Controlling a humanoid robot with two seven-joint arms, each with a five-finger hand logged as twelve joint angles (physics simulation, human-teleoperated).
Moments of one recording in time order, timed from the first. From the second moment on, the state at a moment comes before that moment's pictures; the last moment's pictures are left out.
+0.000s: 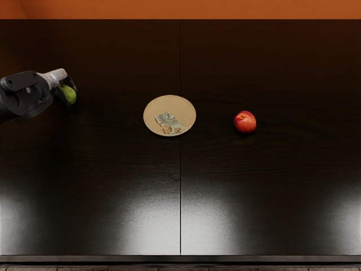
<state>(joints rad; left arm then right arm) -1.38 0.21 1.01 -0.49 0.01 0.03 0.06 -0.02 0.00 0.22 0.17 0.04 -0.10 0.04</state>
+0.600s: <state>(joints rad) -1.42 0.22 0.25 -0.77 0.00 -0.16 0.14 -0.02 0.00 0.22 0.17 0.04 -0.10 0.04</state>
